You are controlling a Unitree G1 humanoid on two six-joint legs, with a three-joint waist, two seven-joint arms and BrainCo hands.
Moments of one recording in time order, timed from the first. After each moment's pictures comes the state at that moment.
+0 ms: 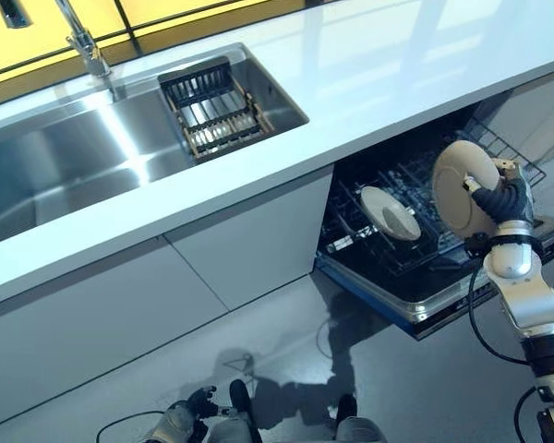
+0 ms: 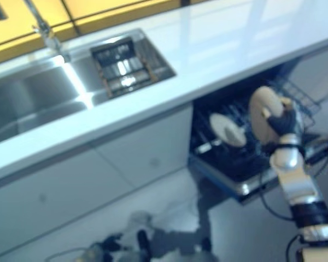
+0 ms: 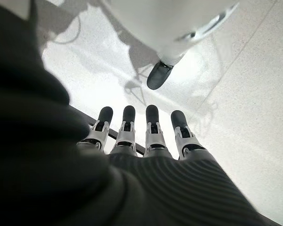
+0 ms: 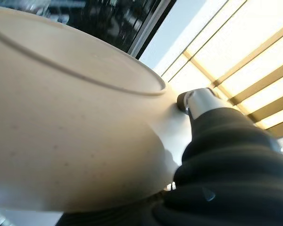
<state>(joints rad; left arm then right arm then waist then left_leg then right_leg) -0.07 0.25 -0.42 1.07 0.14 0.03 -0.03 -0.41 -0.80 0.06 0.22 0.01 0.08 -0.40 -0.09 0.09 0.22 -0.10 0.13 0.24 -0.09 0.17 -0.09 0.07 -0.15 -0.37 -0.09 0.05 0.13</state>
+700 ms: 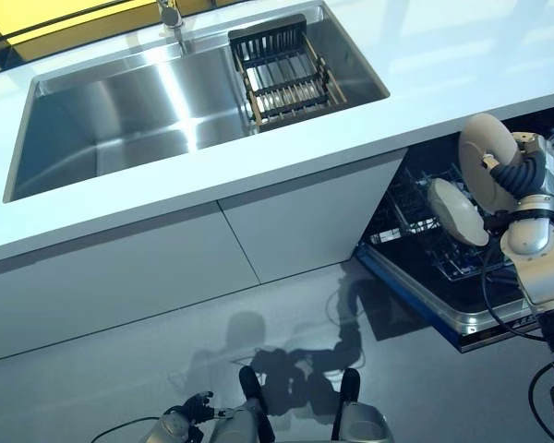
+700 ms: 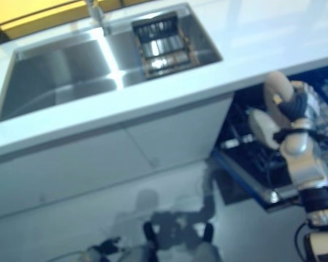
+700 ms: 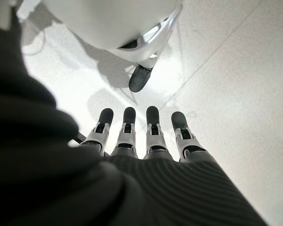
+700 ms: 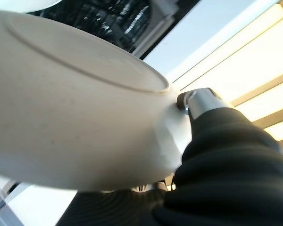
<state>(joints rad) -0.05 0.29 -0.41 1.04 0.12 0.03 -0.04 -0.48 -0.91 0.09 0.29 -0.09 0.13 -0.41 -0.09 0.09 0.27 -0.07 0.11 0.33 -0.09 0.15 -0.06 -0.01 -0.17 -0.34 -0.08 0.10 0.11</state>
